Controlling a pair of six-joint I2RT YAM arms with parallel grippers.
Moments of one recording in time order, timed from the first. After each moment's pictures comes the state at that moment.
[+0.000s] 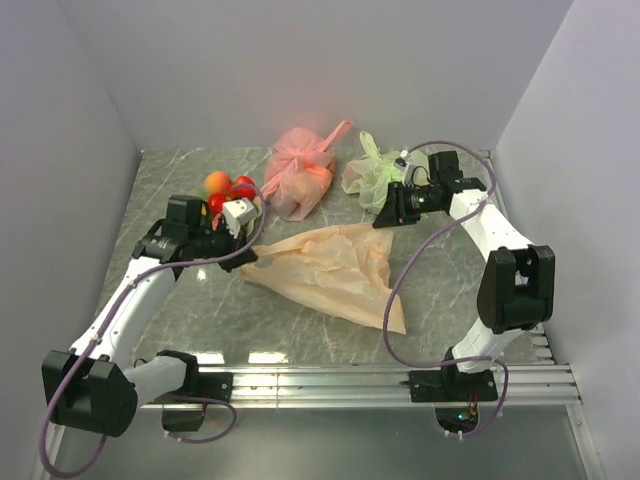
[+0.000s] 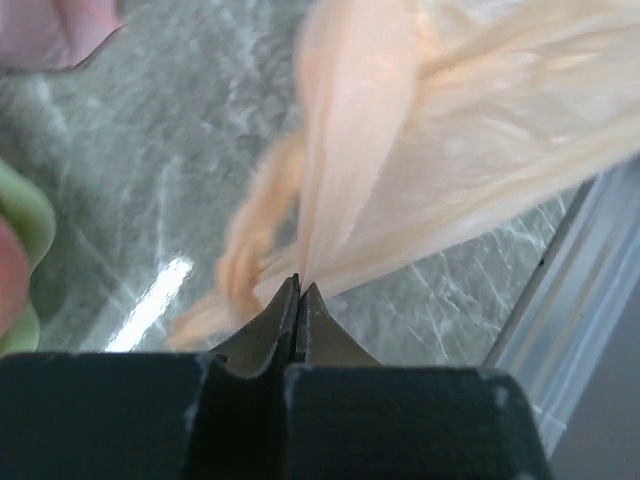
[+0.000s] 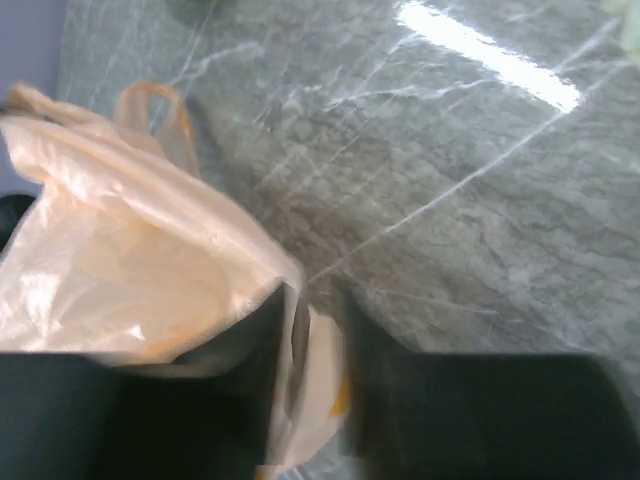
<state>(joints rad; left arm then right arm) -0.18 1.11 0.90 -0.58 0.72 0.35 0.10 1.65 1.30 -0.64 -0.80 0.01</state>
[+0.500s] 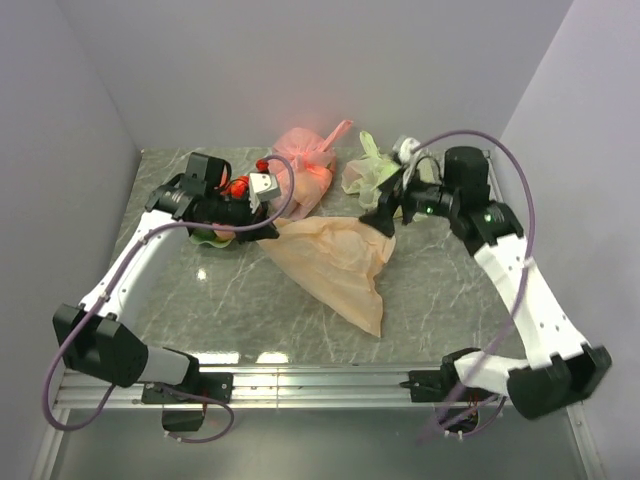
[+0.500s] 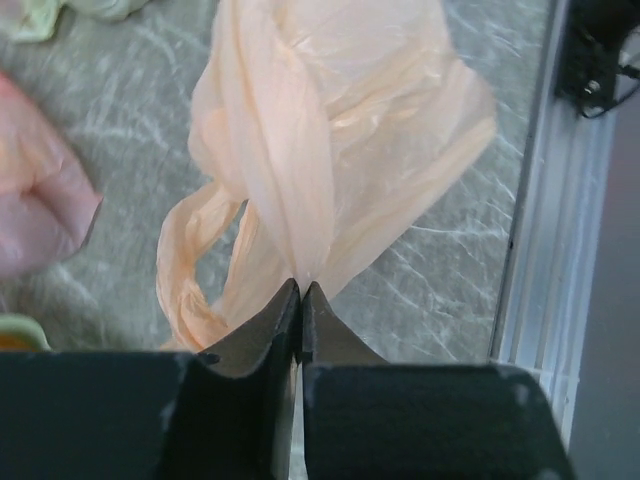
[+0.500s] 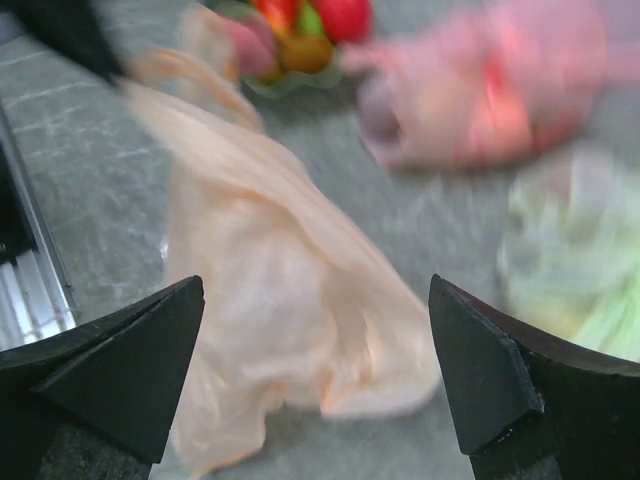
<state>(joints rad) -0.31 1.36 1.34 -0.84 0.84 0.59 0.26 1.23 1.32 -0.55 -0.72 -0.26</state>
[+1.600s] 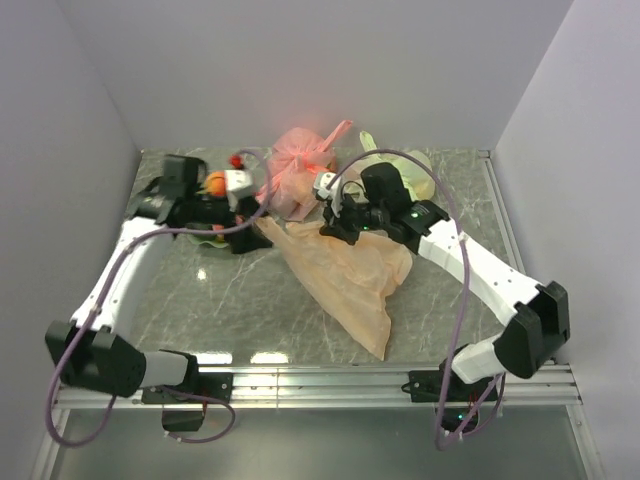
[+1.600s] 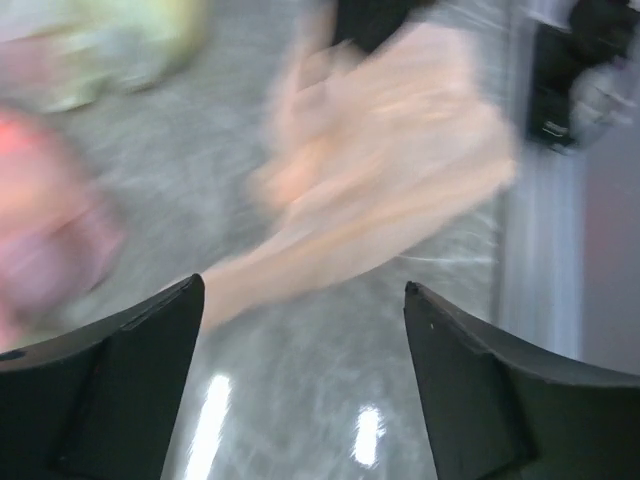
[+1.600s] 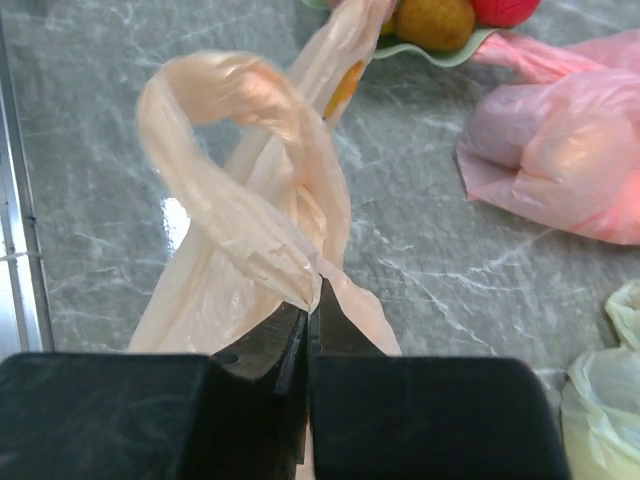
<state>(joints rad) -0.23 1.33 1.33 -0.83 1.05 0.66 0.63 1.44 1.29 -0.46 -0.53 -0.44</state>
